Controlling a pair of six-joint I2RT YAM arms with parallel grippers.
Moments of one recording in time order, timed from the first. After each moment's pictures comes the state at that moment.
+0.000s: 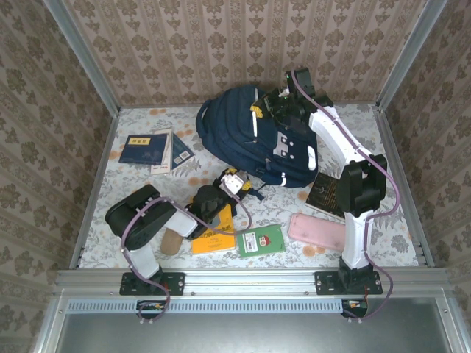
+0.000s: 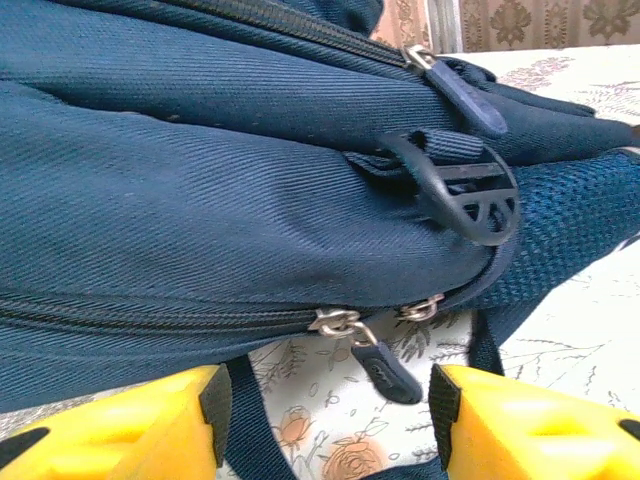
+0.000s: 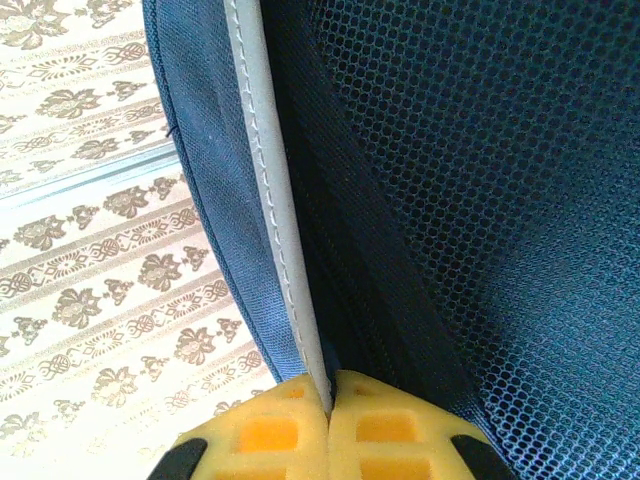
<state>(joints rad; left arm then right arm) -0.84 1.76 0.45 1.19 -0.09 0.26 0.27 2.04 1.97 -0.56 -0.64 1.34</state>
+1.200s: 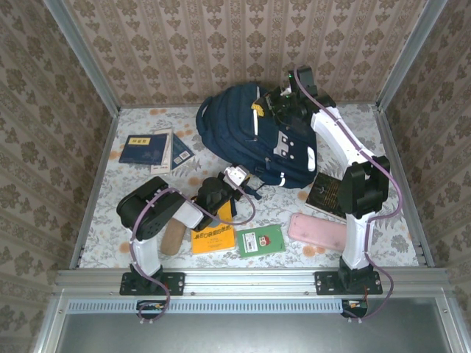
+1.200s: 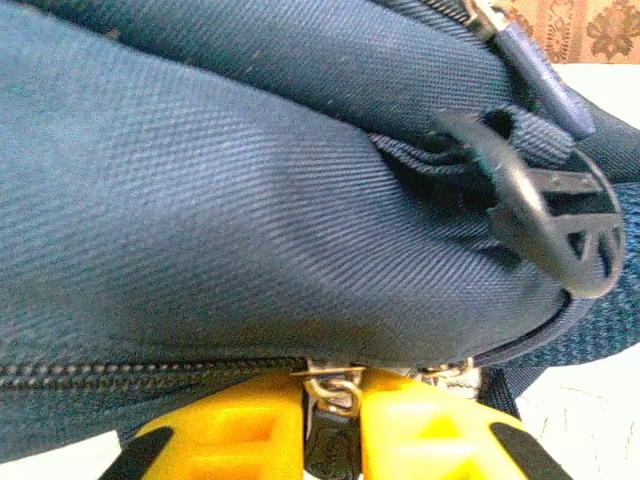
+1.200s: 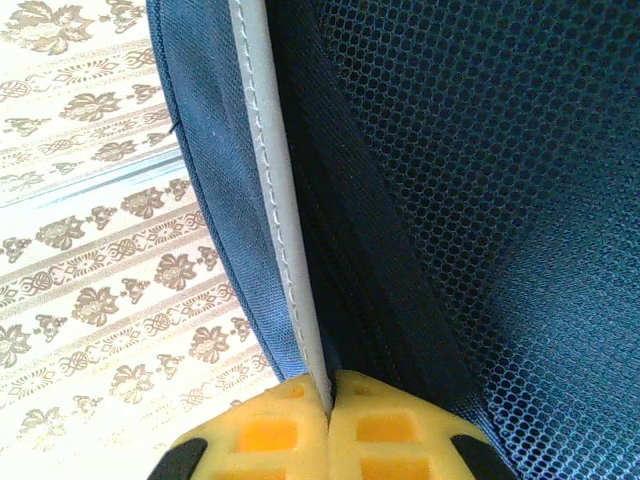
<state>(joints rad) -0.79 1.87 0.56 1.19 -0.03 0.19 0.27 2.01 1.95 -0.54 -0.64 1.37</state>
